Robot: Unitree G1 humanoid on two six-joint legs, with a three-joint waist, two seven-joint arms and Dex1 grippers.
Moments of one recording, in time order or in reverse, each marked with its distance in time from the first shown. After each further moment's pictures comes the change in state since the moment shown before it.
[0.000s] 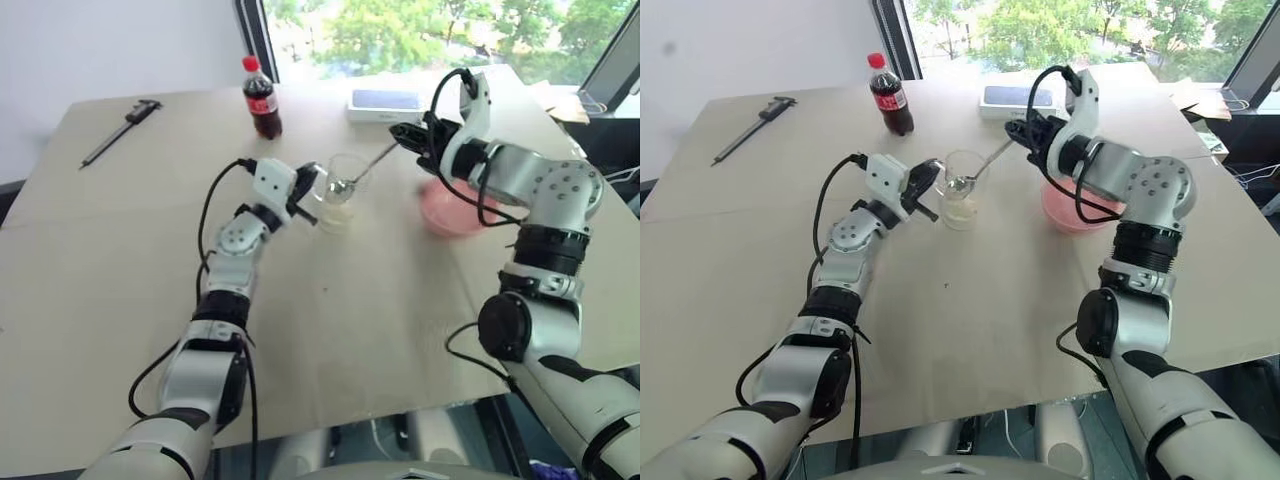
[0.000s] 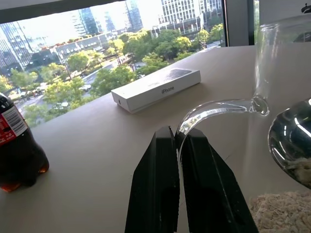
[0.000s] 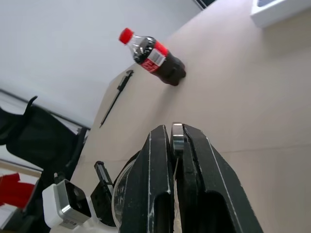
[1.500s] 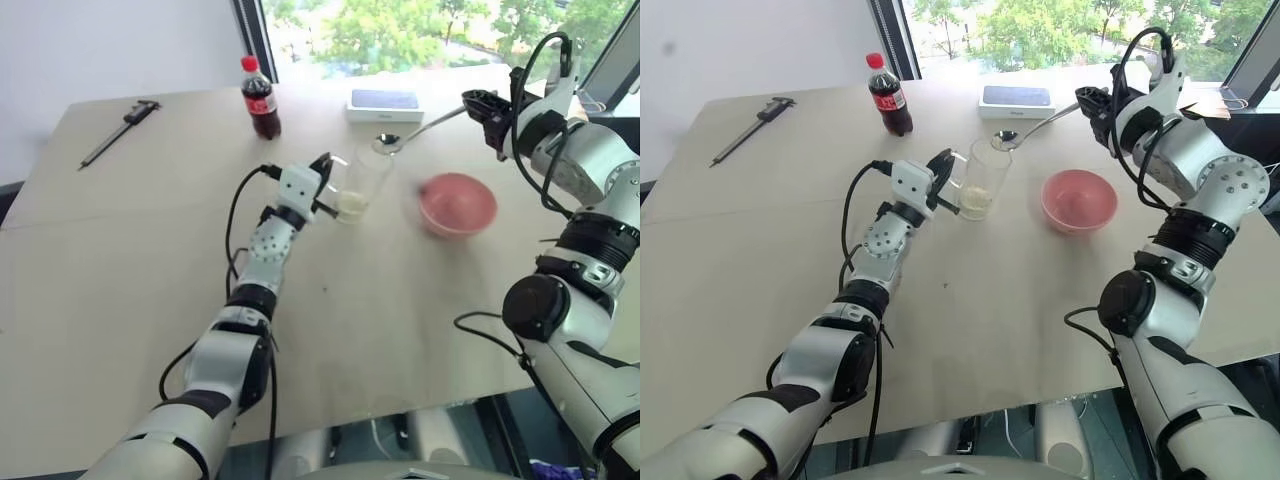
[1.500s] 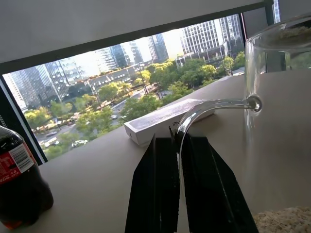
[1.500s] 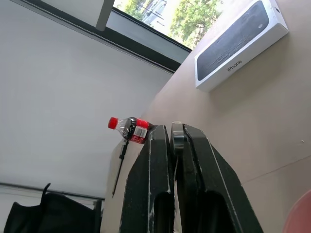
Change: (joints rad) left arm -0.112 -0.097 -0.011 0.306 0.135 -0.361 0.233; right arm -0.053 -0.106 -0.244 0.067 0.301 -0.074 -0.364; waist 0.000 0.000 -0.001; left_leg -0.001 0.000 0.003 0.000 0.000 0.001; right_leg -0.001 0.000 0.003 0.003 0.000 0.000
